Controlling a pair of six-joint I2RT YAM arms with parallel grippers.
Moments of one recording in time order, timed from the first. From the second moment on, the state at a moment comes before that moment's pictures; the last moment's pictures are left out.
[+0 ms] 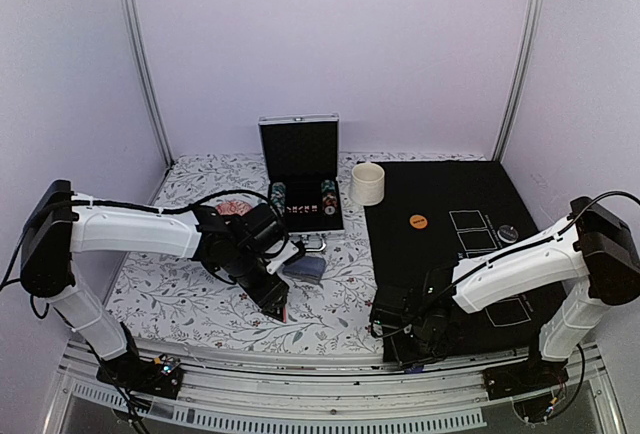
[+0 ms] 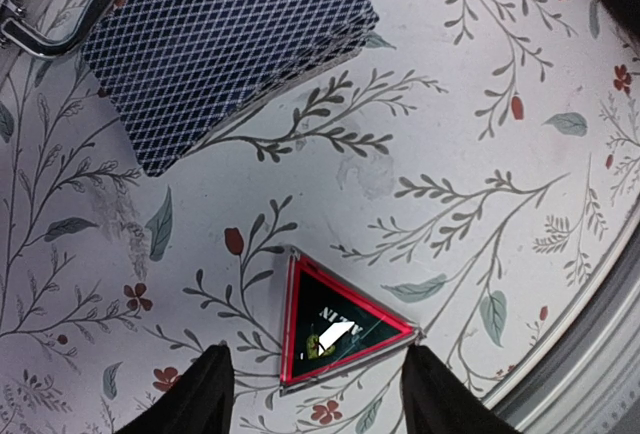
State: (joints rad) left arm -0.93 1.62 1.00 -0.61 0.02 -0.11; right arm 1.24 1.68 0.86 -0.78 -0.03 1.07
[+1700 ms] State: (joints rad) left arm -0.91 1.61 1.00 -0.61 0.01 -0.10; right arm 1.30 1.66 0.98 -0.53 -0.28 0.75
